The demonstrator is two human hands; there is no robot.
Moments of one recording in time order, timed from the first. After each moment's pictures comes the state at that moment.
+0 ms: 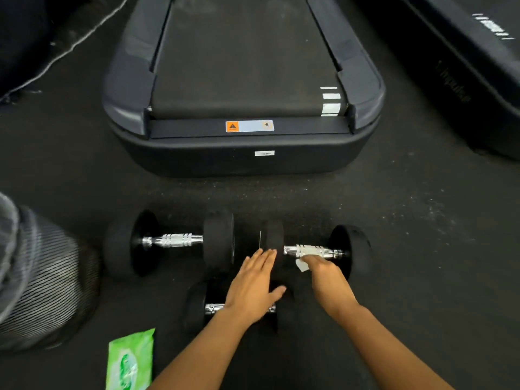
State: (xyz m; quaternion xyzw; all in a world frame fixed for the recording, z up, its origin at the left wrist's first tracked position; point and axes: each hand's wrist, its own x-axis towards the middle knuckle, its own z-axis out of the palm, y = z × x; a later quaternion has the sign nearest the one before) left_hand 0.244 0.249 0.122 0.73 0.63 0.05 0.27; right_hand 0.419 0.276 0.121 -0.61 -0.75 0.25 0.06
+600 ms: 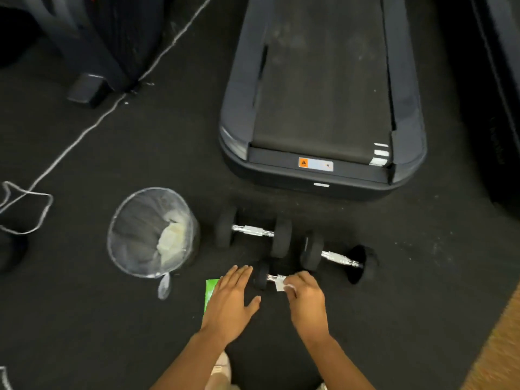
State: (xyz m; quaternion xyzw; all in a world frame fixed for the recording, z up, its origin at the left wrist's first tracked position) left_hand 0.085 0.132 0.408 0.58 0.74 0.09 0.31; right_hand 0.249 0.185 0.393 -0.59 -0.73 0.32 0.12
